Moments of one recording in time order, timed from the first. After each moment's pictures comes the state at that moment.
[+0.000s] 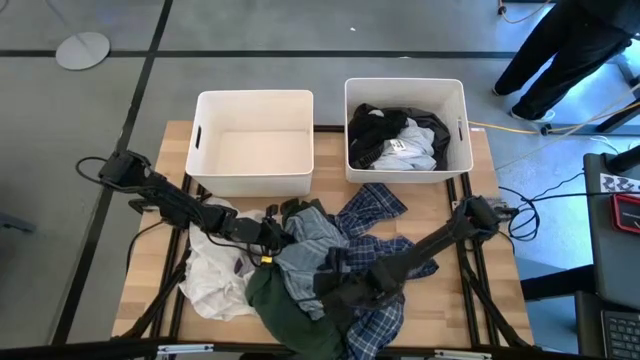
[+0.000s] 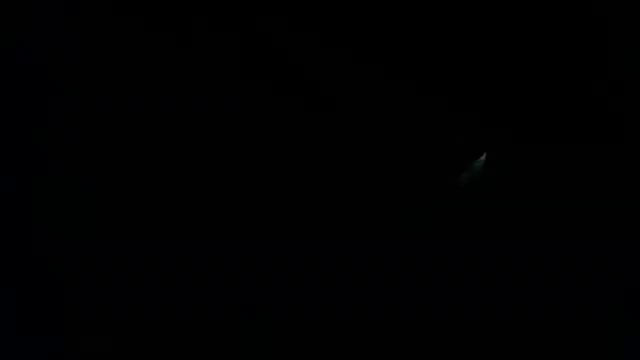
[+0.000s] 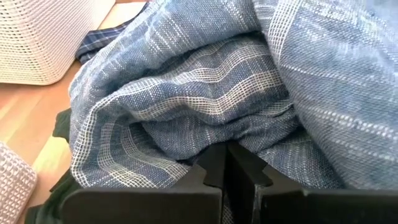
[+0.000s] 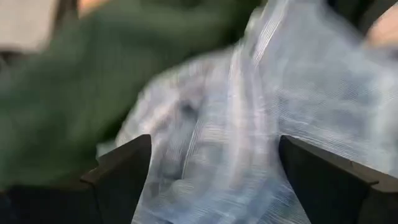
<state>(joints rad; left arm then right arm) -0.33 1.42 0.42 0.51 -0.33 -0.11 0.55 2.05 1.75 -0.70 0.38 0.42</state>
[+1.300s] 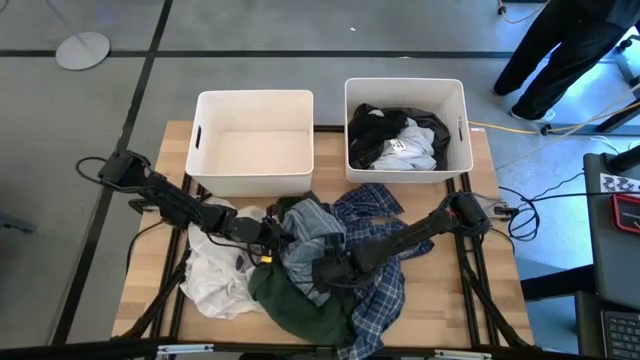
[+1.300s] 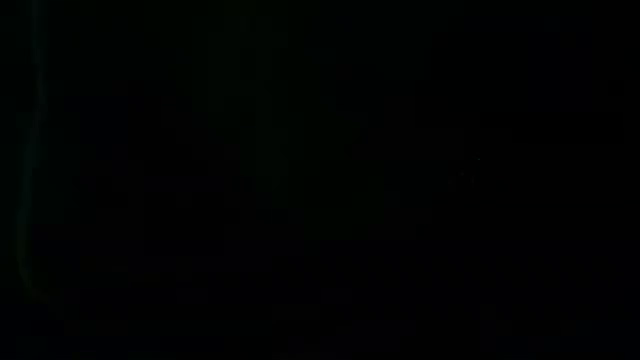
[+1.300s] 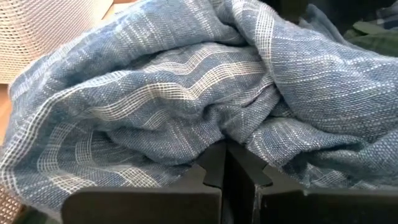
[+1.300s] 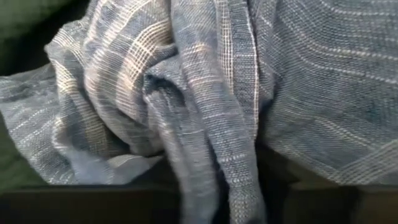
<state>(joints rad) -0.33 1.42 0.42 0.51 -0.32 -0.11 0.41 2.11 1.67 -0.79 0.28 0.21</state>
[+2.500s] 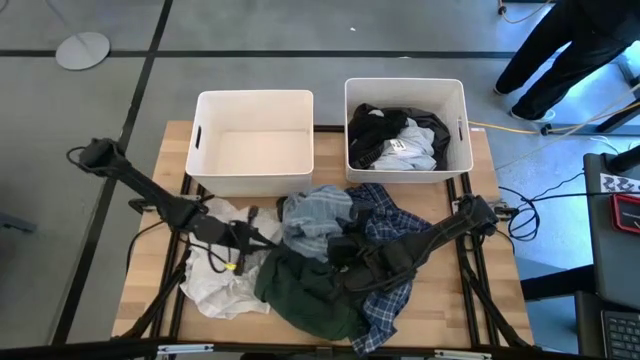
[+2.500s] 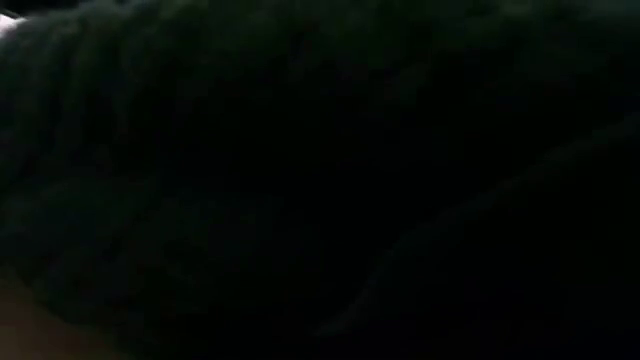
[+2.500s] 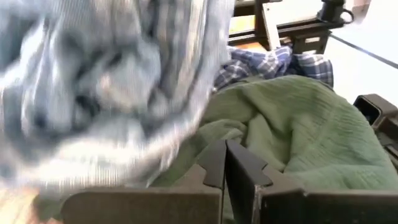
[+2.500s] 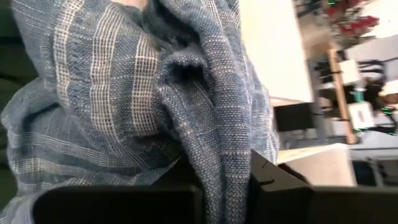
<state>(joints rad) -0.53 1.00 0.44 0.22 -0.41 -0.02 0.52 2.05 2.22 -1.49 0.95 0.29</state>
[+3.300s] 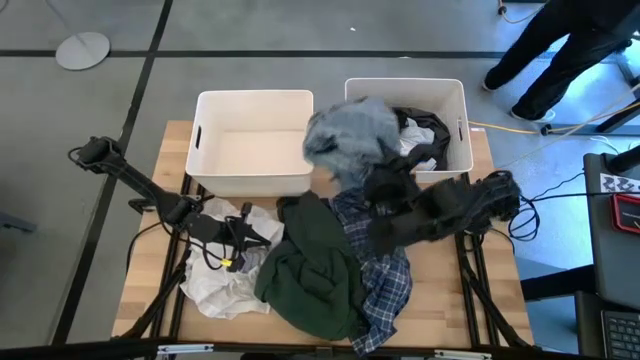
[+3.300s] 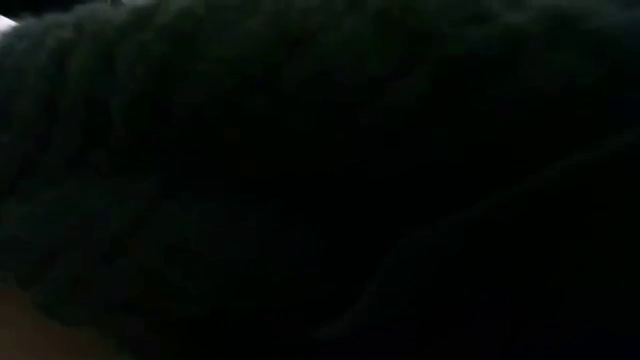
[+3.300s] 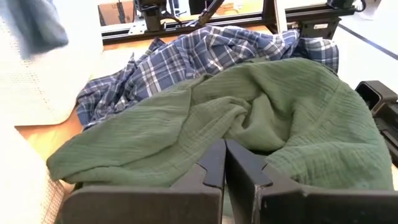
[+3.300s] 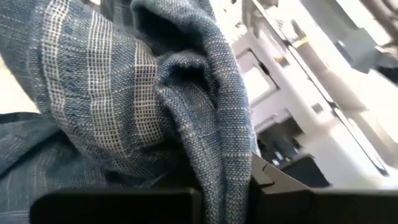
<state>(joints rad) -0.54 0.91 0.44 0.05 -0.43 -0.11 0.40 1.86 2.36 -1.55 1.52 0.19</state>
